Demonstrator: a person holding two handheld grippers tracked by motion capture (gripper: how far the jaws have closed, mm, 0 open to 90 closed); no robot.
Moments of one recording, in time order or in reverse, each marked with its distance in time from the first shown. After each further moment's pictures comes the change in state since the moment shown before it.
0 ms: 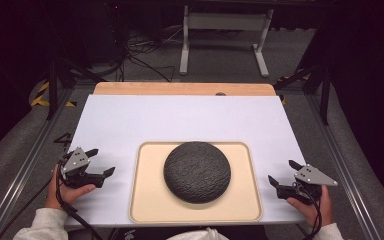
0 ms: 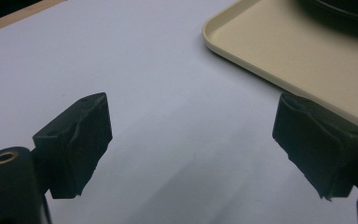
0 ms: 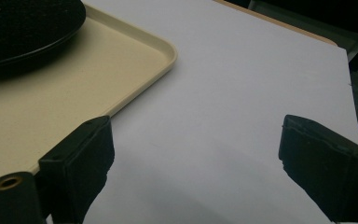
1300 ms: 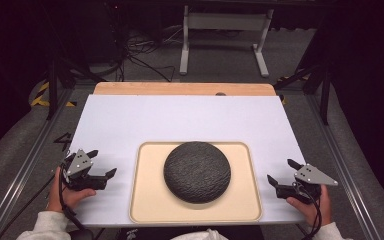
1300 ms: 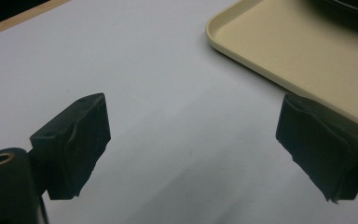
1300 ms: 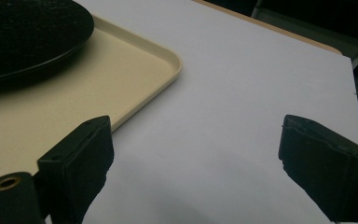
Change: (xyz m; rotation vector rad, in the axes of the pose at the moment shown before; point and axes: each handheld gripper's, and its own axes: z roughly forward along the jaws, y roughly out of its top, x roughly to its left) left arm -0.012 0.005 0.002 0.025 0.059 0.013; right arm 0.001 0.003 0.000 -0.028 0.016 -0.001
